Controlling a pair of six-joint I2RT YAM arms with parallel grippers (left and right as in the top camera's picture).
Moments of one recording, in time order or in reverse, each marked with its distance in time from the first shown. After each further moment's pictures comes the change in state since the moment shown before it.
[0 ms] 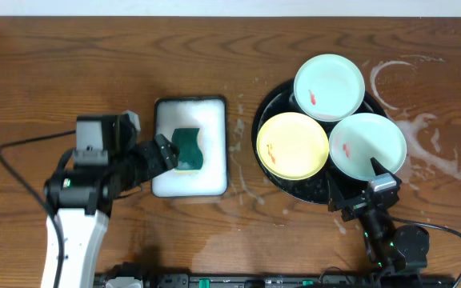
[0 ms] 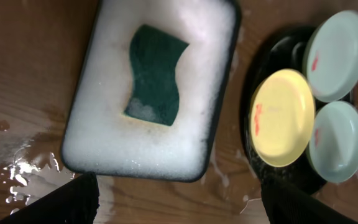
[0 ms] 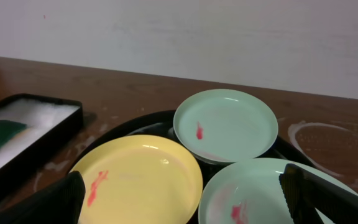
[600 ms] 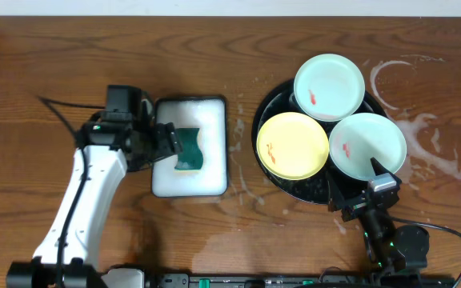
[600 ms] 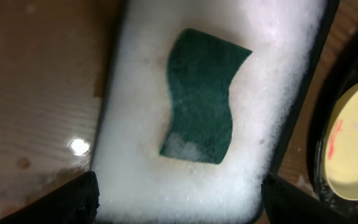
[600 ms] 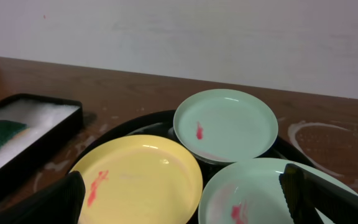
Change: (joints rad) left arm -0.044 0.349 0.041 0.104 -0.126 0.080; right arm 0.000 0.000 0.000 0.000 0.000 0.000
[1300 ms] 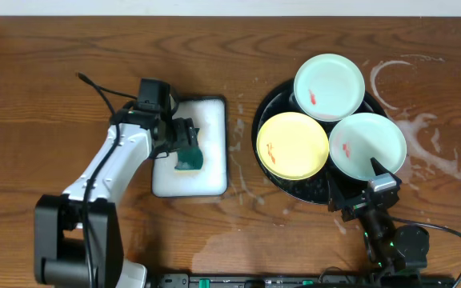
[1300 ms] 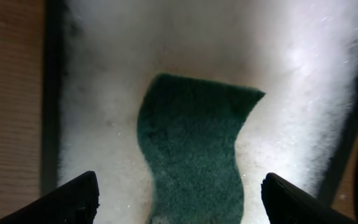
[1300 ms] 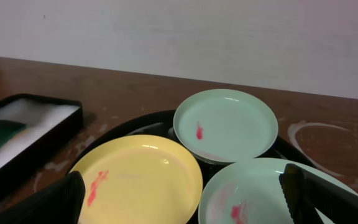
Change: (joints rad) left arm -0.087 0.231 0.001 0.212 -0.074 0.016; right arm 0.000 0.000 0.000 0.000 0.000 0.000
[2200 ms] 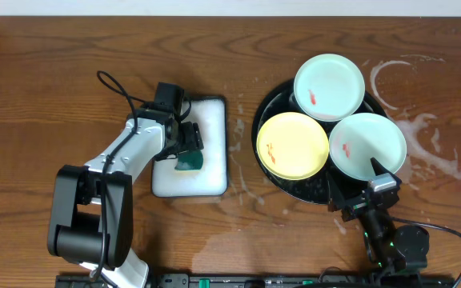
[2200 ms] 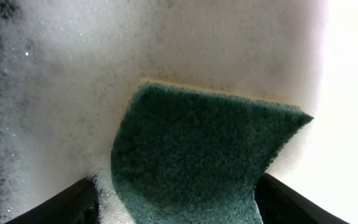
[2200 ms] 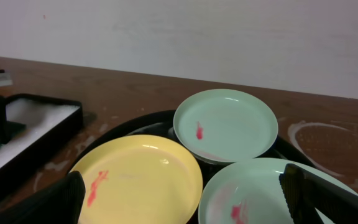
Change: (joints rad) left arm -0.039 0.131 0.000 0.062 -0.049 -0.062; right arm 0.000 0.000 0.000 0.000 0.000 0.000
